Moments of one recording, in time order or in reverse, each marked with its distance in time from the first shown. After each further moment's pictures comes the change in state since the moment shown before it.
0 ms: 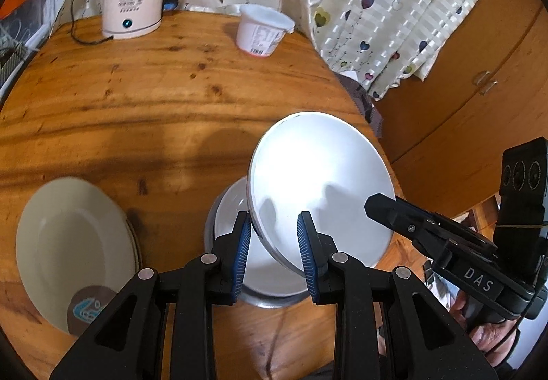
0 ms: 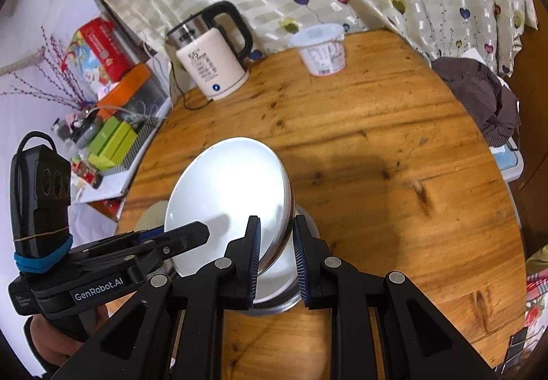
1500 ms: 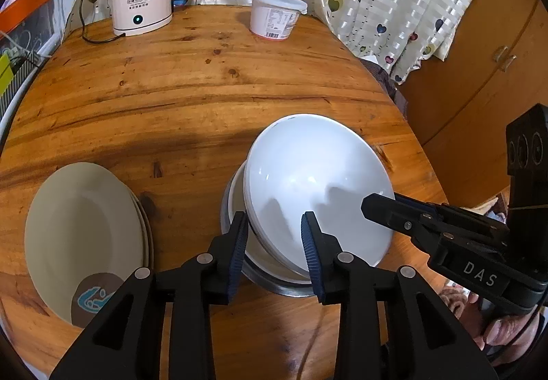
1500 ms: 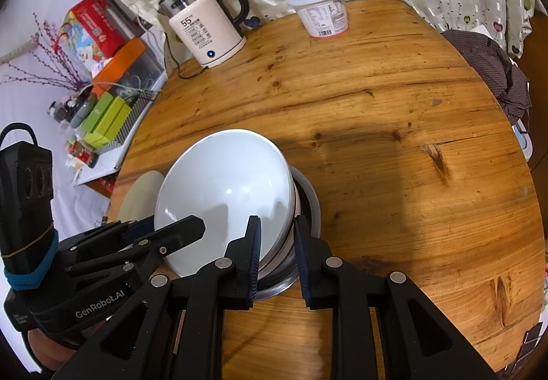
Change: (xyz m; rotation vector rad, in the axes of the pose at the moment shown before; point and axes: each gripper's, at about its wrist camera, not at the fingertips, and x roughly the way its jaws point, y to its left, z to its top) left arm 0.019 -0.006 -0.019 0.058 0.014 0.130; right arm 0.031 -0.011 -0.017 0.004 0.104 0.013
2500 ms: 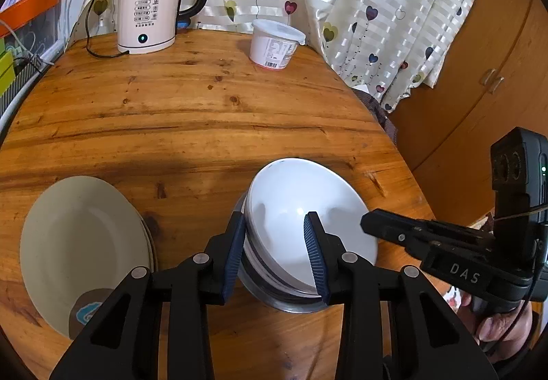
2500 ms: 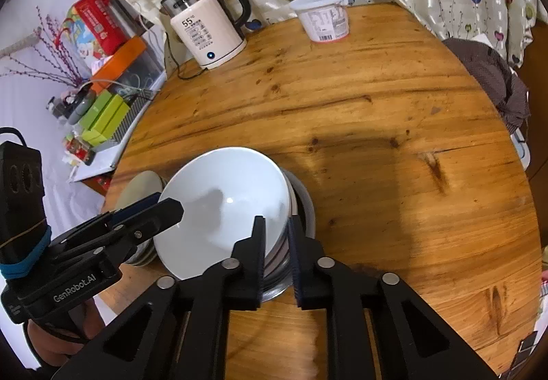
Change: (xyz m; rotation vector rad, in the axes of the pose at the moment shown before) left arm -0.010 0.015 -0.001 -0.029 -0.125 -0.062; right arm 0.000 0.001 0.001 -0.034 -0.022 -0.021
